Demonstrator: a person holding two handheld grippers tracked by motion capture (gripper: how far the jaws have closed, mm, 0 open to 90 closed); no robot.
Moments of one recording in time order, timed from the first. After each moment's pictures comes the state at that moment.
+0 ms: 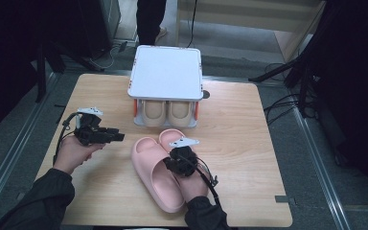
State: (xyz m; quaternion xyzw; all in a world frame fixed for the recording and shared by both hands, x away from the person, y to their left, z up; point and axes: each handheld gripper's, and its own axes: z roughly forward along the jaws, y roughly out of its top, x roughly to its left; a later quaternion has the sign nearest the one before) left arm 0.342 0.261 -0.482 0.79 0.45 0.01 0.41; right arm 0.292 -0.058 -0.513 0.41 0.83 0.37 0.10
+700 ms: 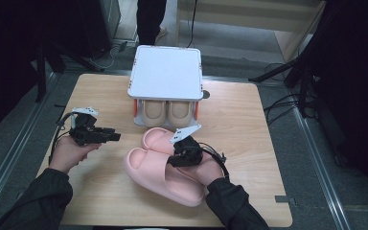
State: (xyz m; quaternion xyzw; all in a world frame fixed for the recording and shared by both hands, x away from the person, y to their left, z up) left arm 0.338 0.271 -0.480 0.79 0.46 0.01 0.41; right arm 0.317 -0.072 -0.478 0.20 0.90 0.39 -0.02
